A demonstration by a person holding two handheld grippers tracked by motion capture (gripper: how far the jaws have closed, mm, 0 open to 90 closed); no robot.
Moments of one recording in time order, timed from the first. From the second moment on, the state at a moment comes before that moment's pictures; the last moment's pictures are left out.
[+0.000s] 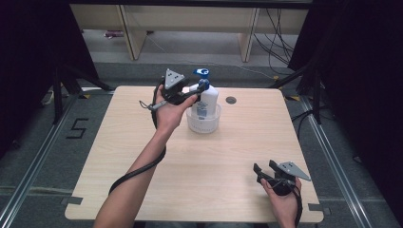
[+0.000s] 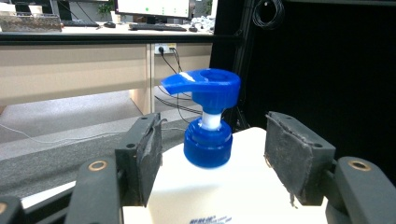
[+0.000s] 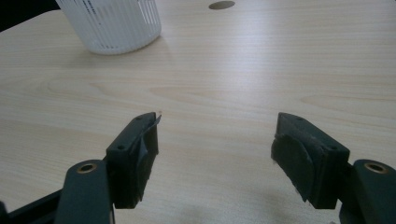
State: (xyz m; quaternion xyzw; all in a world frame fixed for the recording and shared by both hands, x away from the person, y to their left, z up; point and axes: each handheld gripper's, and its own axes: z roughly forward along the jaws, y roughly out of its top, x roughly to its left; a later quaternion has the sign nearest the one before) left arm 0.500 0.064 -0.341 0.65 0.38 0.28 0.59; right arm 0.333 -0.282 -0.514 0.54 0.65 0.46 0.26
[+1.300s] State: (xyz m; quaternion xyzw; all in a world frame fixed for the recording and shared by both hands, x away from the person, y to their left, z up) left arm 0.424 0.128 -0.390 0.67 0.36 0.28 0.58; right arm 0.332 -0.279 -0.515 0.55 0.64 0.47 0.25
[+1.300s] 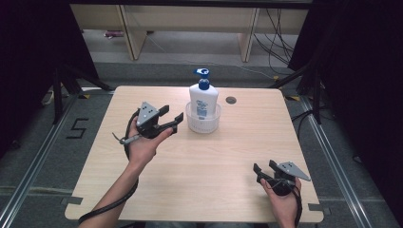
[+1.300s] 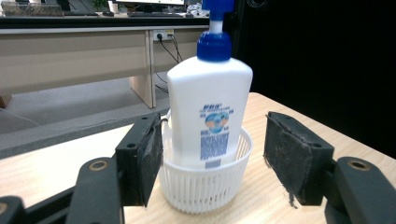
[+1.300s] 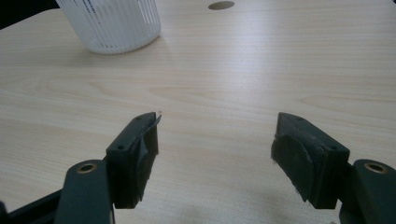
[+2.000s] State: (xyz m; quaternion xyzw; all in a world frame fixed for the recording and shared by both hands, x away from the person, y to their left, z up) left arm 0.393 0.179 -0.461 0.67 0.39 0.29 0.56; right arm 0.332 -0.279 -0.514 0.54 0.65 0.46 0.26
